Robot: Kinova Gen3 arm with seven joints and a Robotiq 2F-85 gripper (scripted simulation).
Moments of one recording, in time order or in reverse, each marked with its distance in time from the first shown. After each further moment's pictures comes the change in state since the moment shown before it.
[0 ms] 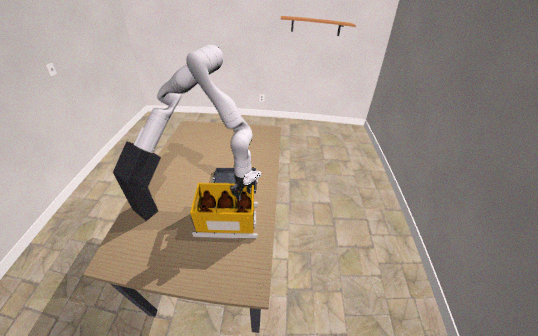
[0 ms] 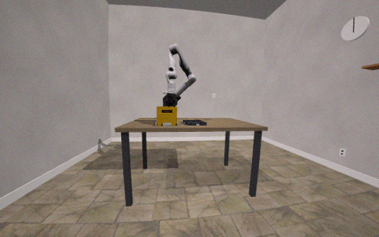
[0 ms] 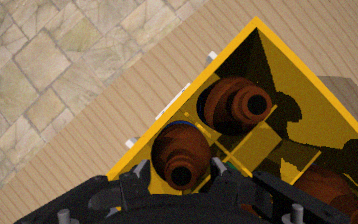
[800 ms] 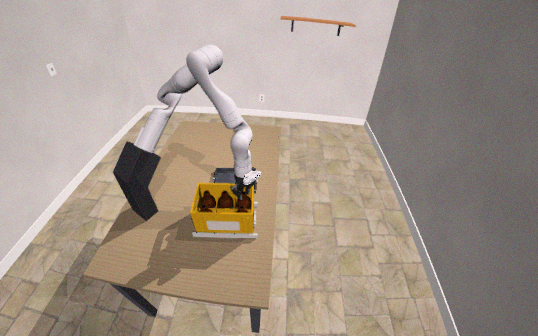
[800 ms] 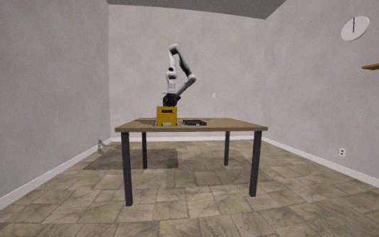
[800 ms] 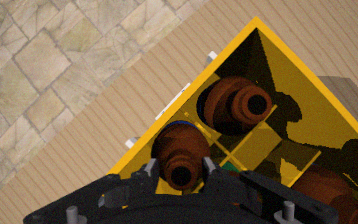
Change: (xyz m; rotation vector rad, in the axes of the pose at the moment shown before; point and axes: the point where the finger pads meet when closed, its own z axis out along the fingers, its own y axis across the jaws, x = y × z) arm 0.000 0.000 0.000 0.000 0.000 0.000
